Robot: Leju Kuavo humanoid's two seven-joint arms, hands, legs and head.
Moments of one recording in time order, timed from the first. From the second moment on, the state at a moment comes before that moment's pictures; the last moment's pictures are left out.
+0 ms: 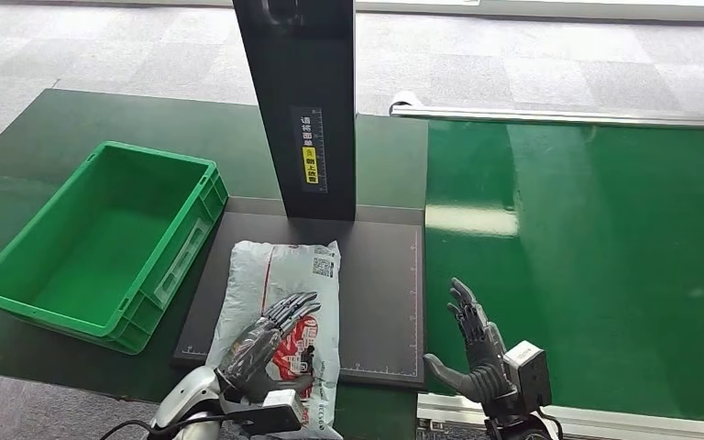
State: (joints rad) left arm -0.10 0.04 -0.34 -1.19 -0.88 0.12 -0.50; right arm 0.03 0.04 0.06 -1.24 0.08 0.23 -0.48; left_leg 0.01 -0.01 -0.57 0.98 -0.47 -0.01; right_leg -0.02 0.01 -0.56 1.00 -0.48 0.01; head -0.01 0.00
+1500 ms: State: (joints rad) left arm -0.41 0.10 -0.22 -1.46 -0.80 0.44 -0.41; right arm 0.14 0.04 0.05 -1.38 0.10 0.16 -0.44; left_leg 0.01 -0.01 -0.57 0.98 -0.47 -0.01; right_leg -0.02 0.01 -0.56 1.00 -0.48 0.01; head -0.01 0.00
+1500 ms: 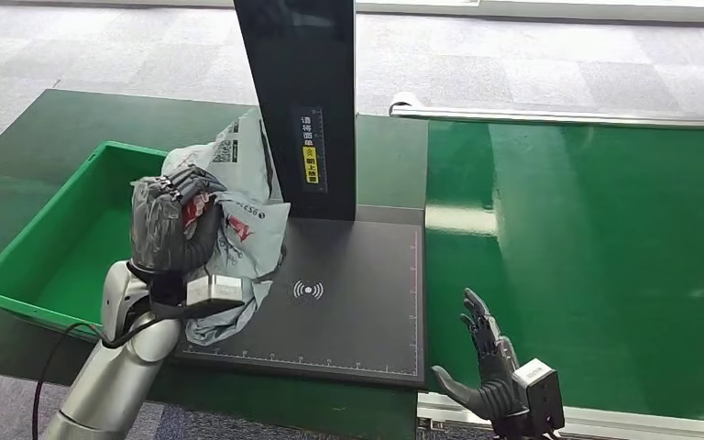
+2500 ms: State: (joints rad) left arm -0.67 0.24 0.09 -0.61 -1.04 0.56 -0.08; right arm 0.13 0.05 0.04 -1.42 0.11 0.16 -0.41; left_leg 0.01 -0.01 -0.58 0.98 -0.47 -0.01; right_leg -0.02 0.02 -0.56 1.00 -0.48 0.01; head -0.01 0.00
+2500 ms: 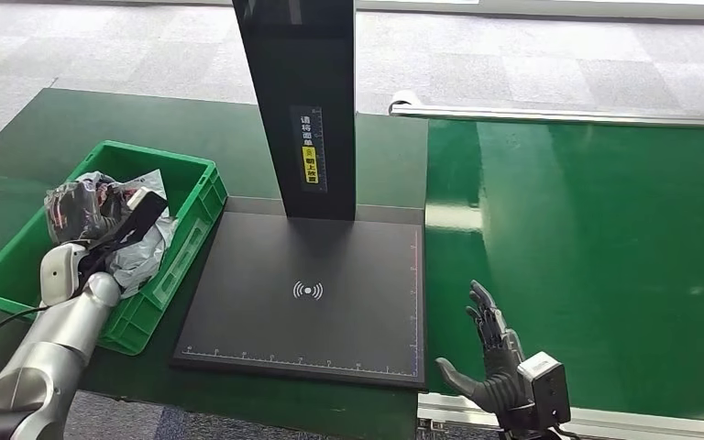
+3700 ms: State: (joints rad) left arm -0.25 -0.04 -0.04 -1.07 -0.70 0.43 -0.22; right arm 0.06 0.10 0.19 -1.30 0.02 0.11 -0.40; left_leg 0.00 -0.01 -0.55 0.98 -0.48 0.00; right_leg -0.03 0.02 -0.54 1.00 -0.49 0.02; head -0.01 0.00
